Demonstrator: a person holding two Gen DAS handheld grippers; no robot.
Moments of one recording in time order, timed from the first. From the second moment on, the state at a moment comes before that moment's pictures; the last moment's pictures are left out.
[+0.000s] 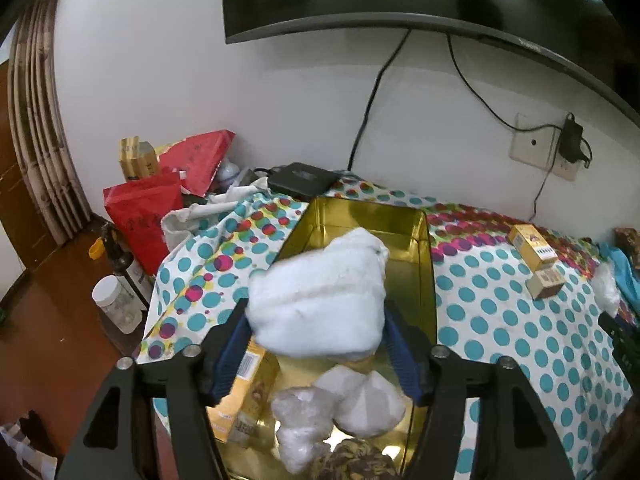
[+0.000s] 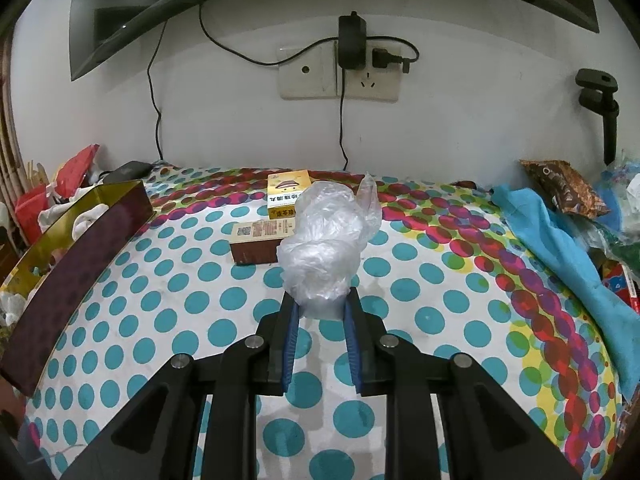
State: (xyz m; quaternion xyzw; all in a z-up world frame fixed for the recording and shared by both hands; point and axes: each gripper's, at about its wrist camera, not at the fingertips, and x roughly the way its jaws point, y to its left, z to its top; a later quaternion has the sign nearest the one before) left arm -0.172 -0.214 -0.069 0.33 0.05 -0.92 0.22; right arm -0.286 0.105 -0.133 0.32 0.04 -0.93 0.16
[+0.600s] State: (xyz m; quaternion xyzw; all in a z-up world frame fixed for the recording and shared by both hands) left arm -0.106 -0.193 -0.080 0.30 0.05 -0.93 0.20; right arm -0.286 0.096 -0.137 0.33 0.06 -0.93 0.15
